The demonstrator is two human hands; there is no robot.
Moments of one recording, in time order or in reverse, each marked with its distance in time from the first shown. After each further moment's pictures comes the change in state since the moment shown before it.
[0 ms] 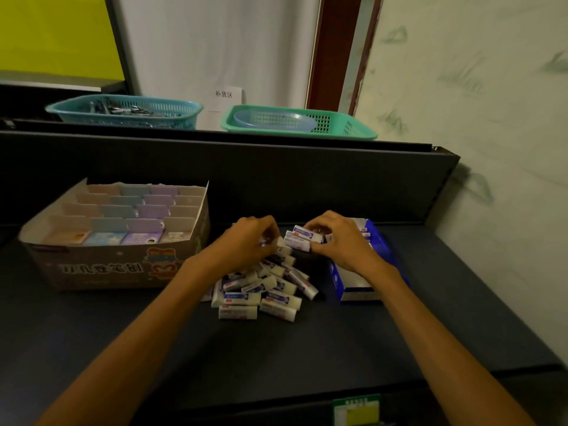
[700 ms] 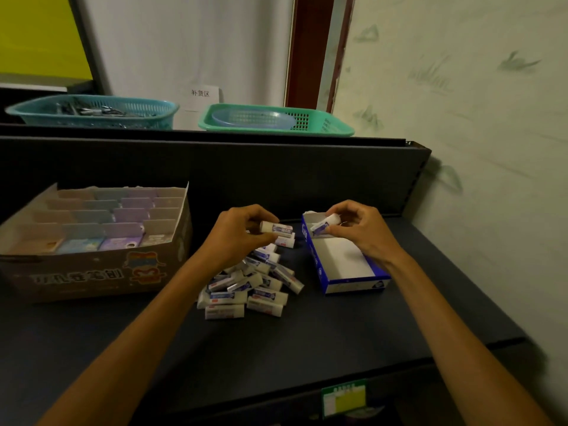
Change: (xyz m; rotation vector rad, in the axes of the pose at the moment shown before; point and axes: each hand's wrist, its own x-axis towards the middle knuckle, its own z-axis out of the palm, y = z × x) left_hand -0.010 0.023 -0.001 -0.436 0.167 0.067; right_hand -0.032 0.030 -0.042 0.438 0.155 0.103
